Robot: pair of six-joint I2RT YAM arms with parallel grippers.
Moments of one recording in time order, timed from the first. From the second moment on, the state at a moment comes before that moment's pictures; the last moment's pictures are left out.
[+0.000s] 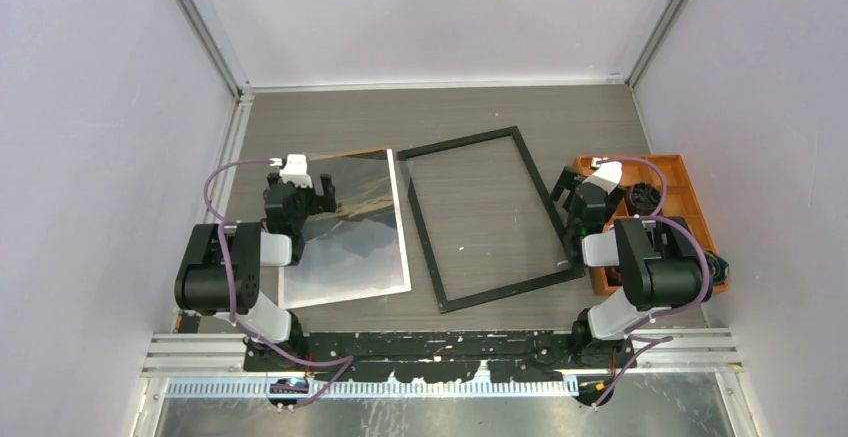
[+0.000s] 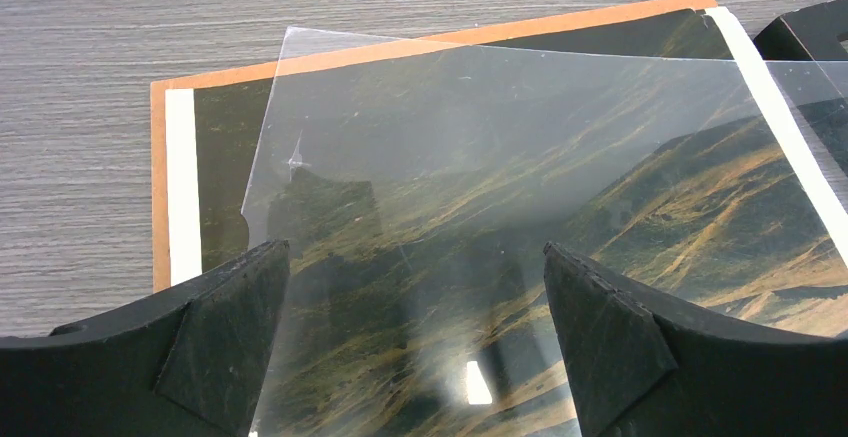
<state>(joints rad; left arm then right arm) 0.01 1.56 0.37 0.90 0.09 0.00 0.02 1.56 0.33 0.94 0.42 0.19</state>
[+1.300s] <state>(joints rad) 0.26 1.32 1.11 -0.58 0.33 0.13 0.26 1.46 1.15 -0.31 0.19 0.67</state>
